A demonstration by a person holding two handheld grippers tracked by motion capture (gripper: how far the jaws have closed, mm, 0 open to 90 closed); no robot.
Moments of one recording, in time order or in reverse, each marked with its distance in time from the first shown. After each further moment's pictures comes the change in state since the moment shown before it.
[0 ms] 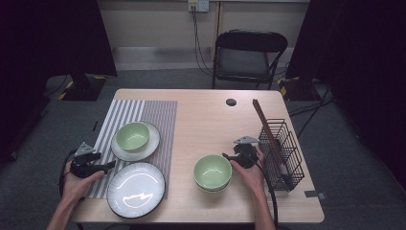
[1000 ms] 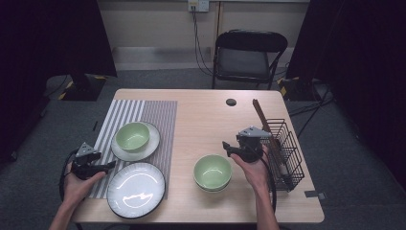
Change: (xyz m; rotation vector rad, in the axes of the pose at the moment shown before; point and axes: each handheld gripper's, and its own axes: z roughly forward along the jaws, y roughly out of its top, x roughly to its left) left arm 0.000 0.000 0.000 -0.004 0.002 0.000; right arm 0.011 0.042 -0.068 -0.188 0.092 0.021
